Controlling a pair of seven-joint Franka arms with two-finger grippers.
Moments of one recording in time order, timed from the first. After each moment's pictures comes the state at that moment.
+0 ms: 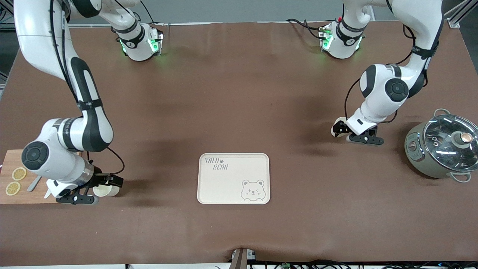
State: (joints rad) left arm -0.12 0.18 -0.03 -2.36 -0.04 2.62 0.03; right arm 0.09 0.66 -0.08 -1.50 0.06 2.24 0.03
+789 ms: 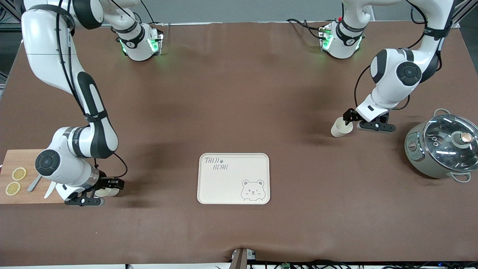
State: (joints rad) left arm -0.05 0.04 -0.03 -2.49 0.03 2.60 0.05; right arm 0.07 0.74 -0.08 -1.50 0.06 2.30 0.00
